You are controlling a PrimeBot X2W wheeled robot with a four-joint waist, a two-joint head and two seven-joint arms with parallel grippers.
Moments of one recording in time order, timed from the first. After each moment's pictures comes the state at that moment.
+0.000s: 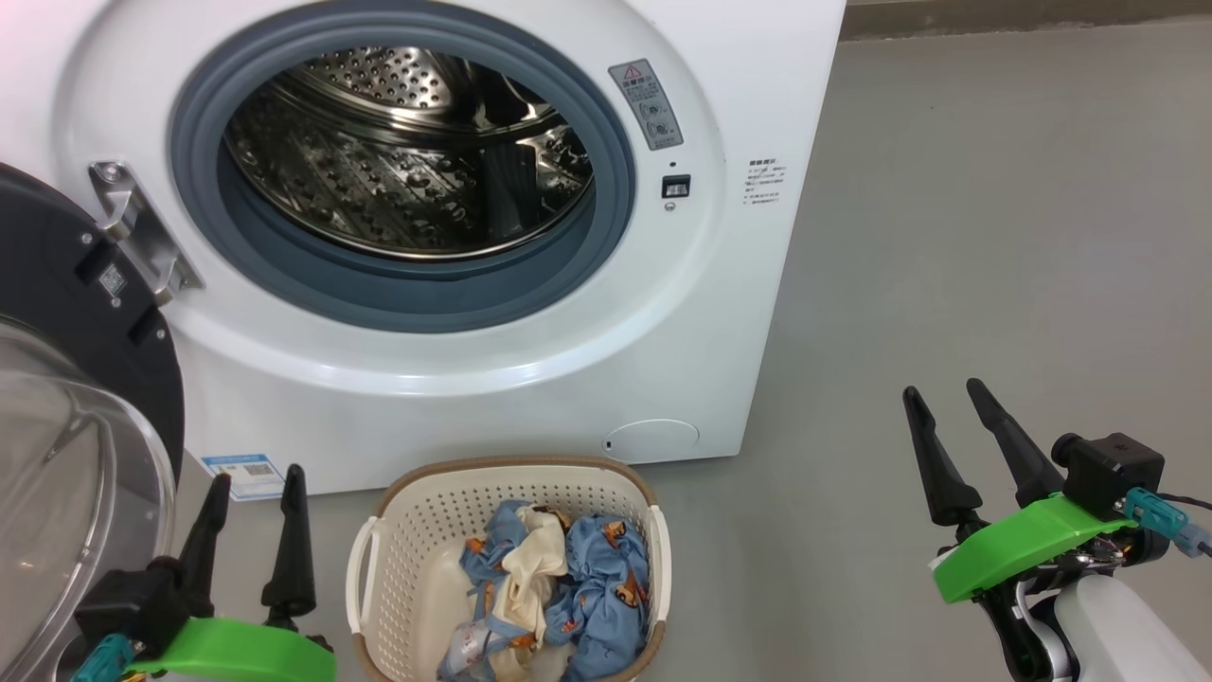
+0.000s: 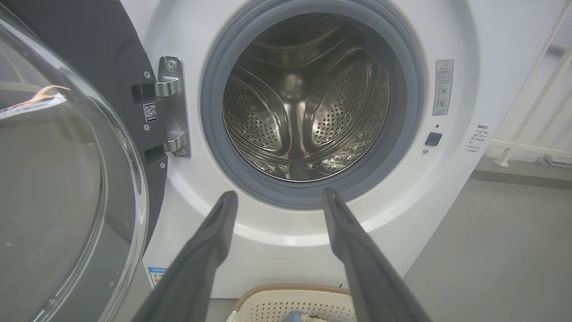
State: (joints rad) left arm -0.14 0.28 -0.23 0.26 -0.55 0.09 -0.25; right arm -0.24 -0.22 0.22 0.40 0.49 0.13 -0.25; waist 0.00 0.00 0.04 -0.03
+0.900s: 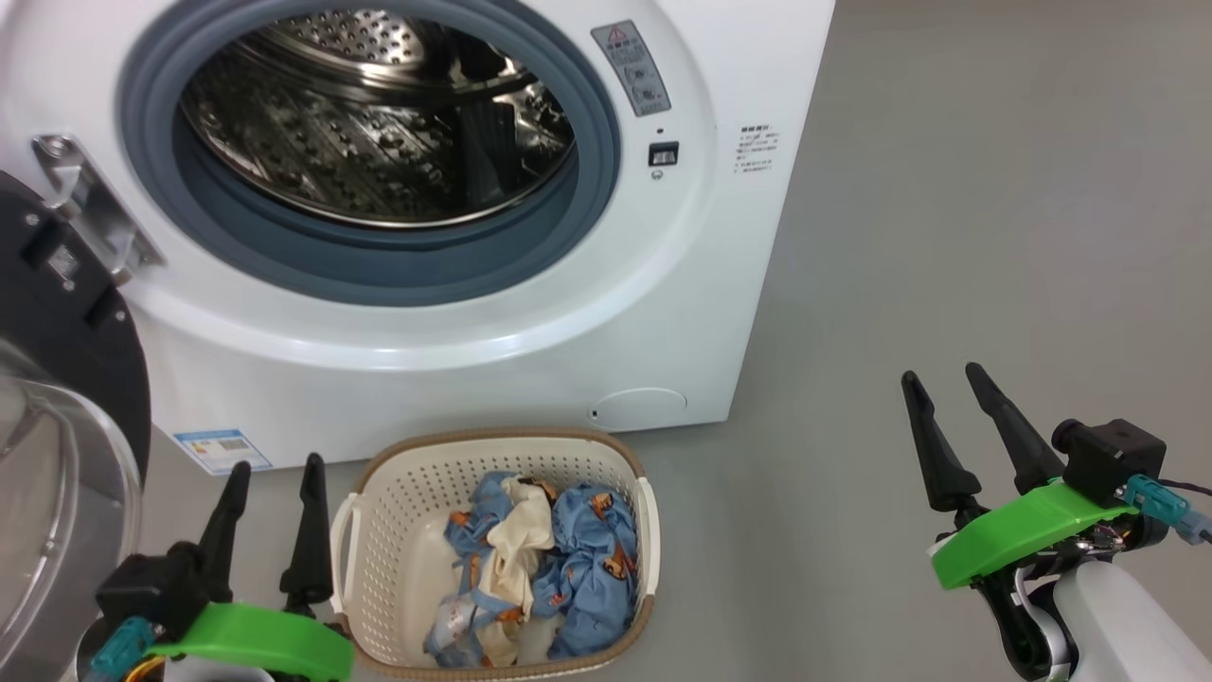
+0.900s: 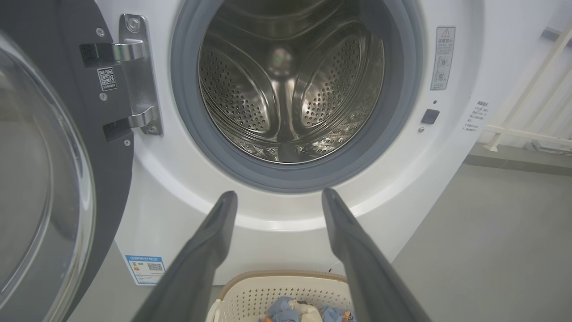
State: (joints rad) left arm -0.16 0.27 -0.26 0.28 -0.55 0.08 -0.25; right arm -0.26 -0.22 0.22 0.40 0.49 0.13 -0.25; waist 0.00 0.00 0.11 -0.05
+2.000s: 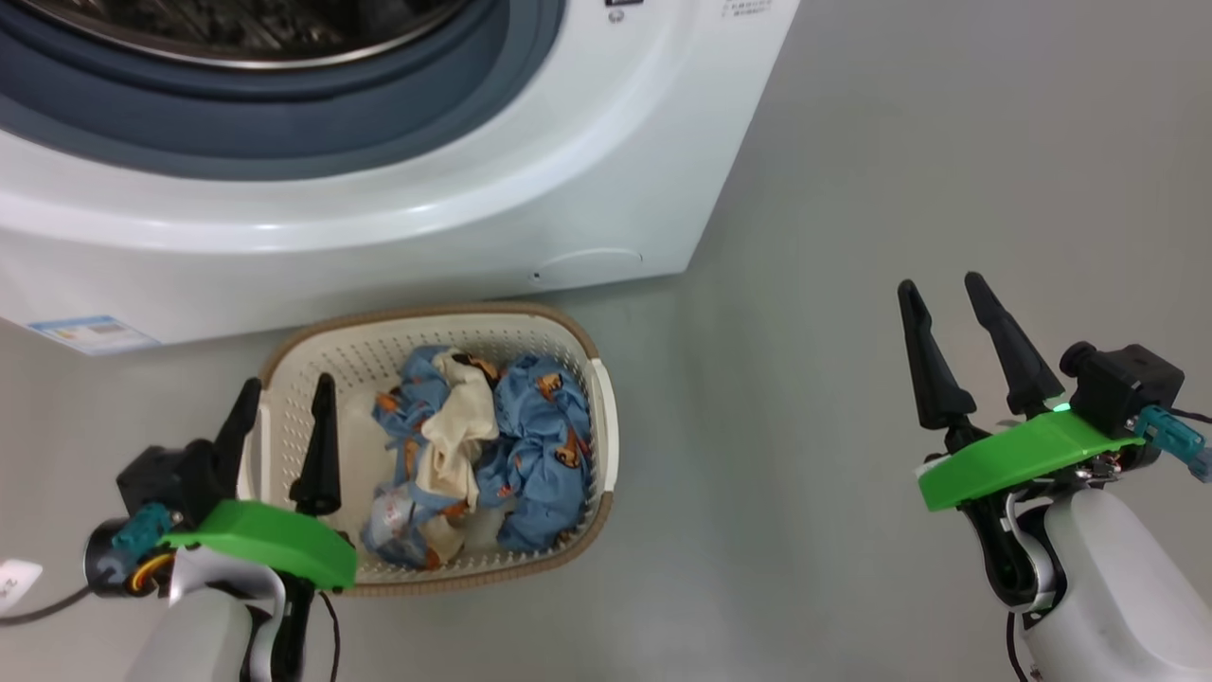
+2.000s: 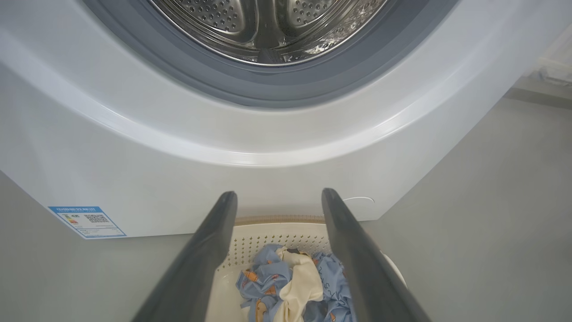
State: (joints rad) left arm -0.38 0.27 -0.32 0.45 -0.55 0.03 -0.22; right arm -0.37 -0.18 0.18 0.36 0.49 0.13 -0.25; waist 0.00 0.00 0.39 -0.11
